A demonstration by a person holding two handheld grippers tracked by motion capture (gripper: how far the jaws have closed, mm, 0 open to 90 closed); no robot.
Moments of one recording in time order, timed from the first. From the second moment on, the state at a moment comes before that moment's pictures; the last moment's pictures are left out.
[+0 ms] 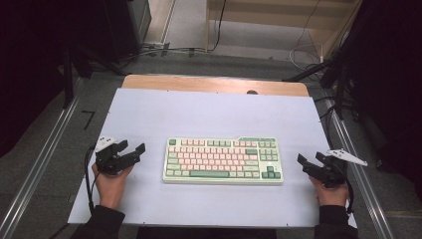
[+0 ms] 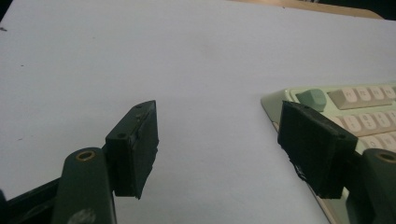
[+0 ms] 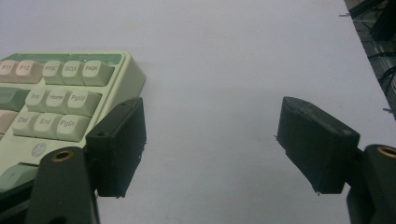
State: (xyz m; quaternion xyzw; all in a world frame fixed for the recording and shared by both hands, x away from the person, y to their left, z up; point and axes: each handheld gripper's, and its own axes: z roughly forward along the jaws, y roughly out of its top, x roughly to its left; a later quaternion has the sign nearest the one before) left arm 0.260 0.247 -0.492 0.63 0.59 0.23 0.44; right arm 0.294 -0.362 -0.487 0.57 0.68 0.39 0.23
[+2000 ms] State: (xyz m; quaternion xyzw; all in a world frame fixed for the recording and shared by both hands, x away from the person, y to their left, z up) left arm 0.299 0.088 -0.485 0.77 0.43 0.10 0.45; right arm 0.290 -0.315 -0.481 0.52 0.73 0.40 0.21
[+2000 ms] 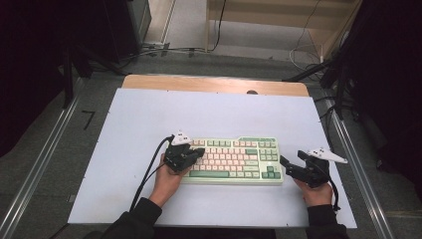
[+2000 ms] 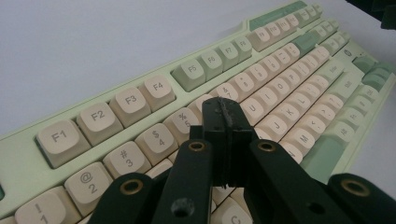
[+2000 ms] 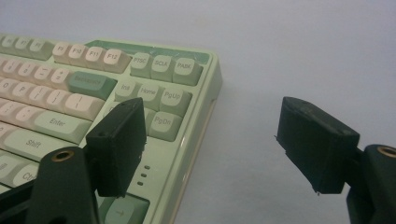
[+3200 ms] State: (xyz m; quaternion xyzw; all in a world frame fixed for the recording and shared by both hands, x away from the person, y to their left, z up) left arm 0.305 0.074 -0.489 0.79 0.44 0.10 0.41; right arm 0.292 -0.311 -0.483 0.51 0.73 0.40 0.21
